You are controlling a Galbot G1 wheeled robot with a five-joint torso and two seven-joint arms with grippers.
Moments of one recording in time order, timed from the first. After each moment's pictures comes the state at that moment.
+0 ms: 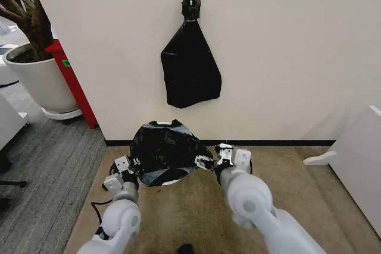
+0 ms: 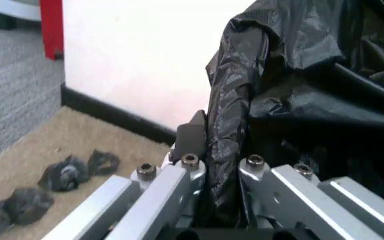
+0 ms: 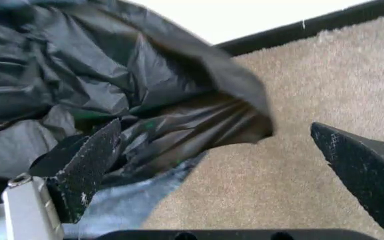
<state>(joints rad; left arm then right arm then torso) 1.31 -1.25 -0.27 -1.90 -0.62 0.00 -0.51 -0.91 1.26 -0.11 2.08 1.26 -0.56 1.17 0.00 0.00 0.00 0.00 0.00</state>
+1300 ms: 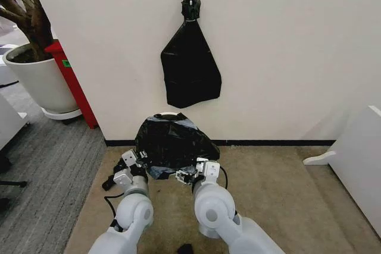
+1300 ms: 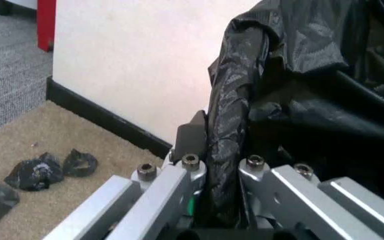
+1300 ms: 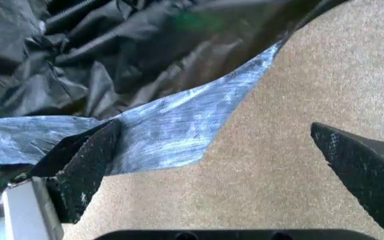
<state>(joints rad) 1.24 -1.31 -0.26 -1.86 -0.66 -0.02 -0.56 -1.02 1.35 -0.22 2.02 1.05 -0.58 1.11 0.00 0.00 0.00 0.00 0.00</state>
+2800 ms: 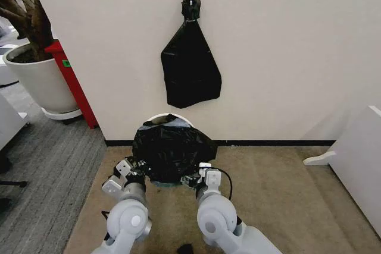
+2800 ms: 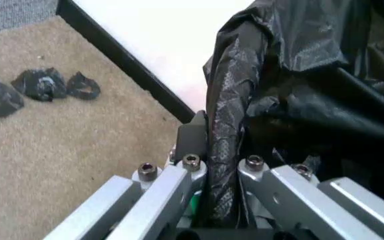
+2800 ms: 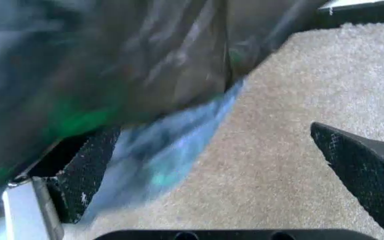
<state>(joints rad) 1.32 -1.33 -0.31 -2.01 -0.94 0.08 -0.66 -1.09 1.30 -0.24 2.05 0.86 -0.58 0.98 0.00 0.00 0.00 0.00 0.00</state>
